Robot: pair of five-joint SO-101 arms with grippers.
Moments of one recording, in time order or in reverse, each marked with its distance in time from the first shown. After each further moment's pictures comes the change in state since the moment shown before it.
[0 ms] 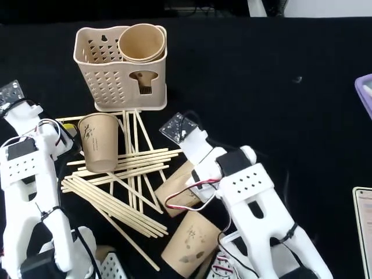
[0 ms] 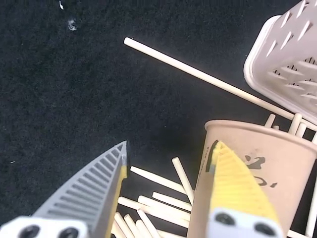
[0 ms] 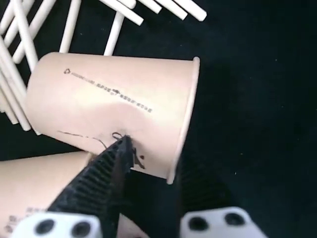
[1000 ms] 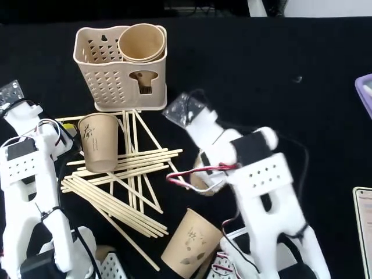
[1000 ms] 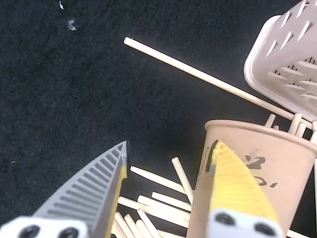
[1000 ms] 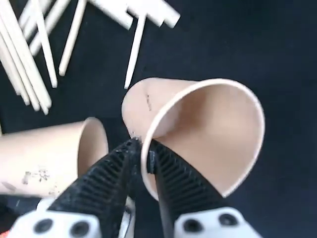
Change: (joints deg) left arm 0.0 0.0 0.0 0.0 0.0; right arm 3.3 1.2 -25.2 20.6 4.3
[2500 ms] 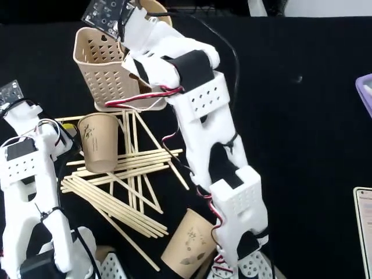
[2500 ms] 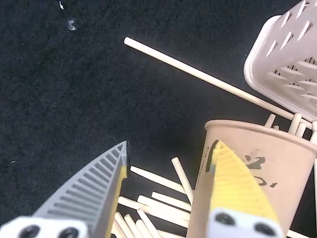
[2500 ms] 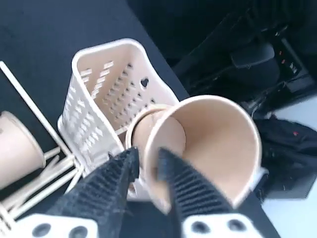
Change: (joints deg) left arm 0.0 0.0 0.0 0.0 0.0; right arm -9.4 65.2 -98.4 -8.4 8.3
